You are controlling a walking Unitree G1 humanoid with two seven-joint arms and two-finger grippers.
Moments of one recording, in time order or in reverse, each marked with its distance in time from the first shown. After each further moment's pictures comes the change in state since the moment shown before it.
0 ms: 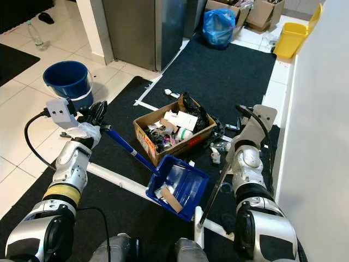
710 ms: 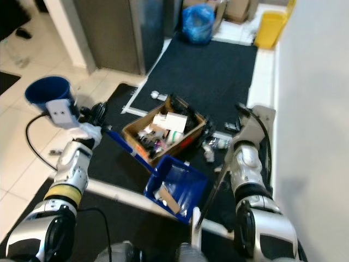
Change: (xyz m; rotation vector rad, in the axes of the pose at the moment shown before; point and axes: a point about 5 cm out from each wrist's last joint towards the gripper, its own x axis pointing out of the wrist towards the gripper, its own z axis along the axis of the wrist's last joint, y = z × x) left arm 0.004 -0.003 0.000 0.018 0.010 -0.023; right arm 0.002 0.000 0.001 0.013 0.003 -0.013
